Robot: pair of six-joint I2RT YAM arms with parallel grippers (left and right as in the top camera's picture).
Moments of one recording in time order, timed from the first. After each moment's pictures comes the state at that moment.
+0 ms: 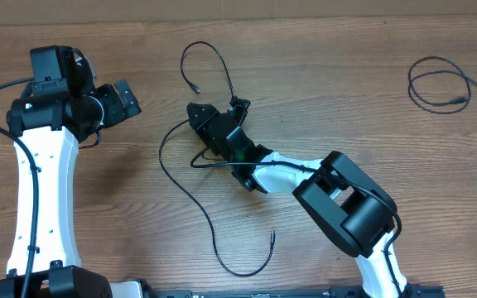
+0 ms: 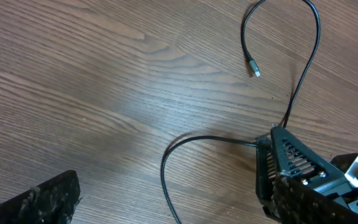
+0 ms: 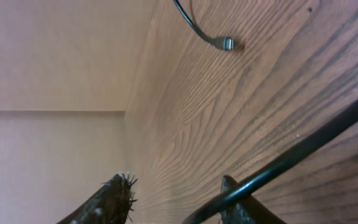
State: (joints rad) left arm 0.17 1.53 1.46 -0.99 0.15 -0.31; right arm 0.78 2.16 1.19 0.58 0.14 1.48
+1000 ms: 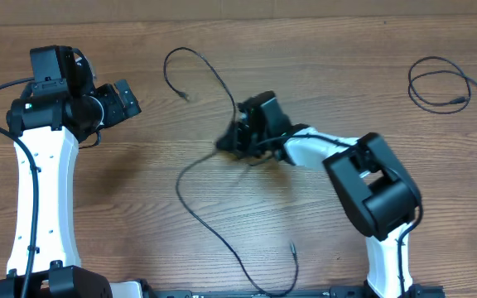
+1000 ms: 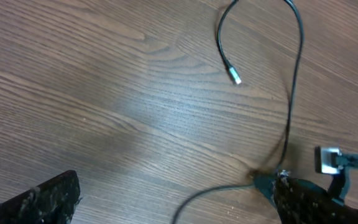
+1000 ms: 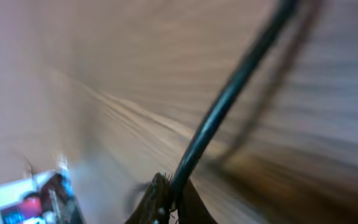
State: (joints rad) left arm 0.17 1.53 1.46 -0.99 0.15 -0.31; right arm 0.52 2.14 1.21 0.04 -0.64 0.80
